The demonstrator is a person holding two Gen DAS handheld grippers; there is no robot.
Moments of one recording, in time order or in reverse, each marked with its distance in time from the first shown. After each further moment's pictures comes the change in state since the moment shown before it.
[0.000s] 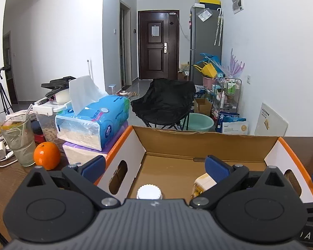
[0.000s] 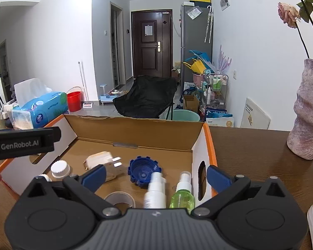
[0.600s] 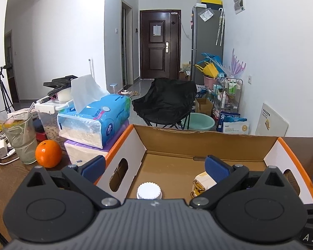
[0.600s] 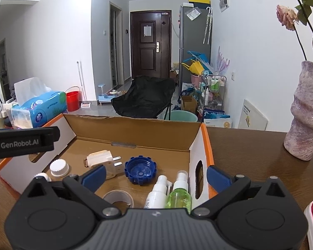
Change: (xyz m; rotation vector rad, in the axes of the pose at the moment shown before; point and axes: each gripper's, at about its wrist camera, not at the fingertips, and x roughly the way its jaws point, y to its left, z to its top) left arm -0.004 0.000 -0.001 -0.011 0.000 0.006; right arm -0.009 -0.004 -0.004 -0.008 -0.012 -0.013
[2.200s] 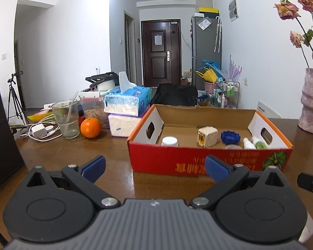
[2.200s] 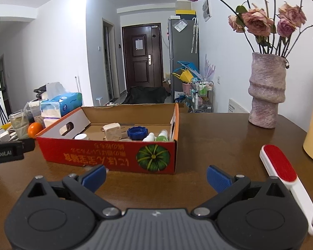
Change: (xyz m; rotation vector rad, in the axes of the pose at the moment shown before) left arm -0.155 0.040 -0.083 0.032 -0.055 0.016; right arm -0.161 -0.017 -0.102 0.069 -0.078 -0.013
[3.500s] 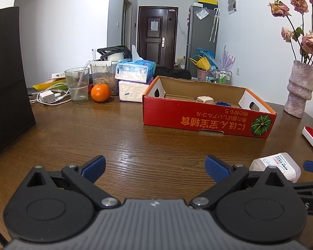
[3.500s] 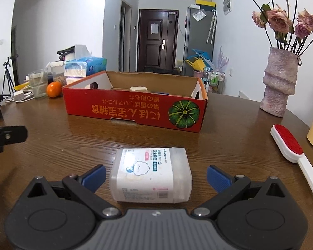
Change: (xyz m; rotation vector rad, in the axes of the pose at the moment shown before) left arm -0.059 0.046 -0.058 -0.059 0.088 -0.073; right arm -0.022 0.052 -0.055 -0.127 0.100 0.009
